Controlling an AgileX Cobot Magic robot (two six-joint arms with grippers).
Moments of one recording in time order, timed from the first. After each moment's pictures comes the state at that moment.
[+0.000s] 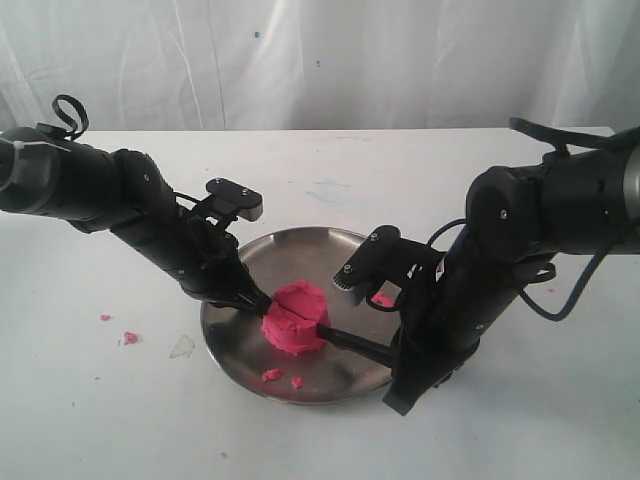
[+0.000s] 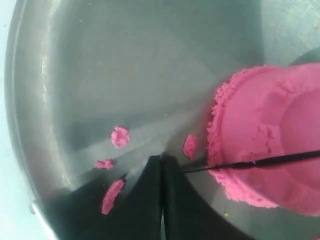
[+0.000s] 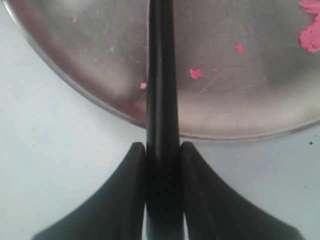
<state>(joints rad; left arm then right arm) -0.35 1.97 -1.18 -0.60 0.50 0.76 0.53 1.71 -0.92 0.24 0.64 -0.66</state>
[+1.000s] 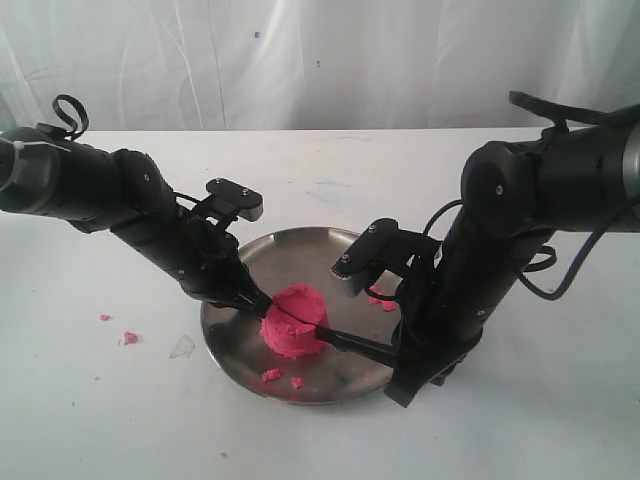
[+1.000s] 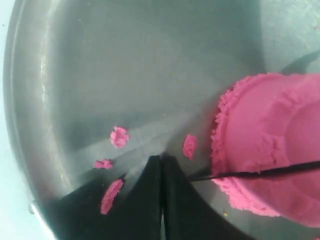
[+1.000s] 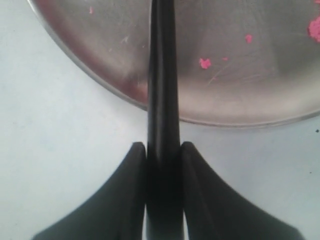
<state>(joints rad) -0.35 1.97 -1.18 -0.60 0.50 0.76 0.53 1.71 -0.99 0.23 0.78 -0.65</state>
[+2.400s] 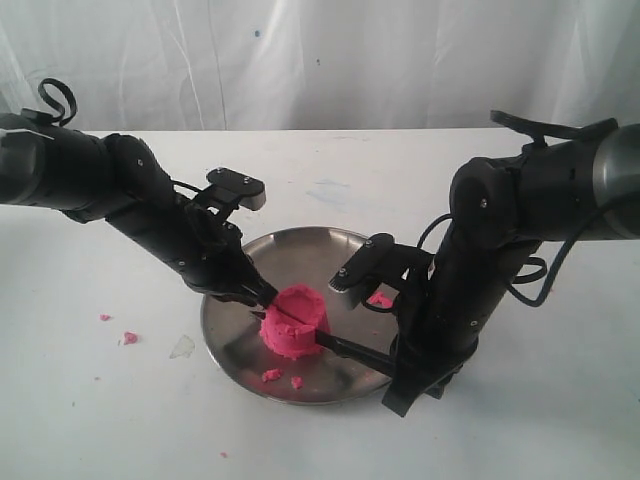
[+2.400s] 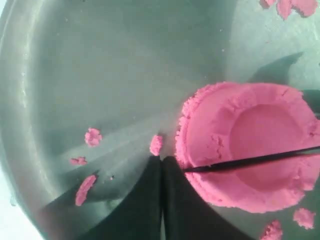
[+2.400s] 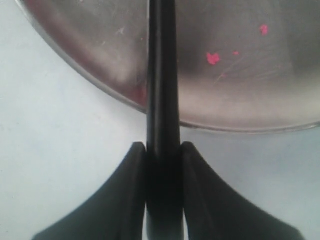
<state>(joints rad) -0.36 1.92 -1.18 -0.63 0.54 0.75 0.53 1.76 -0.99 0.23 0.76 -0.65</state>
